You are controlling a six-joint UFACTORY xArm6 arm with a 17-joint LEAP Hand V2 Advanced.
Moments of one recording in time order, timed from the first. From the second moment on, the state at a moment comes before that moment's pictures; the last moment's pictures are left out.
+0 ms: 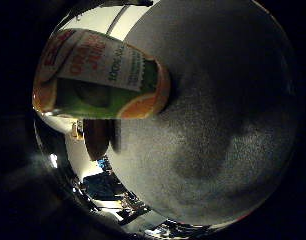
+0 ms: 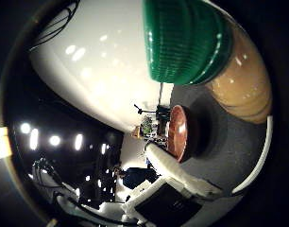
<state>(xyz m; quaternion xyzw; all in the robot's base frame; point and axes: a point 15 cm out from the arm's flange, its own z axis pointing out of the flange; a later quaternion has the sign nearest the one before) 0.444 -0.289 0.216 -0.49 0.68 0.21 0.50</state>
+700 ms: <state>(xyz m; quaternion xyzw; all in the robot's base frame) 0.453 -0.266 0.213 -0.51 0.67 0.23 0.49</state>
